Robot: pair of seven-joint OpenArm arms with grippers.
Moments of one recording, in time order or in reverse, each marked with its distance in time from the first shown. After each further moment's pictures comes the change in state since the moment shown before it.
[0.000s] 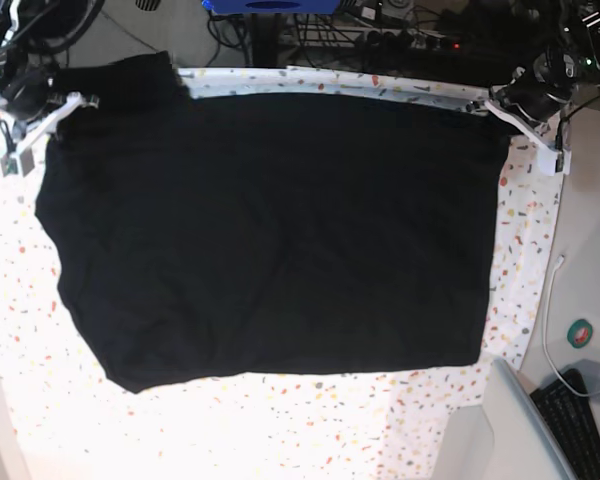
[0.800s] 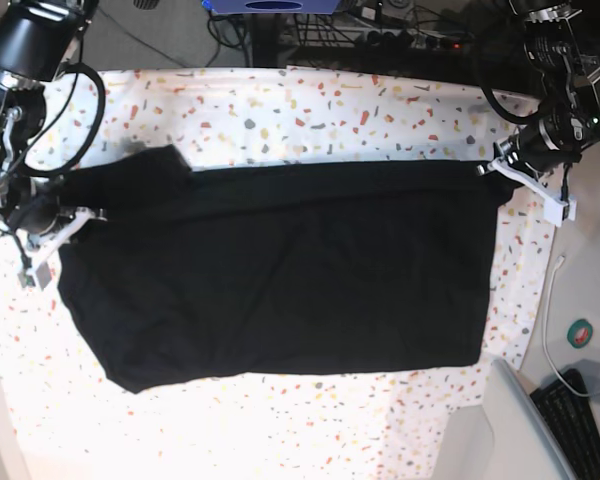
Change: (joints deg) left arm -13.5 -0.1 -0.6 -7.1 0.2 5.2 8.0; right arm 23.1 5.6 -9.4 -15.3 -0.4 -5.0 -4.6
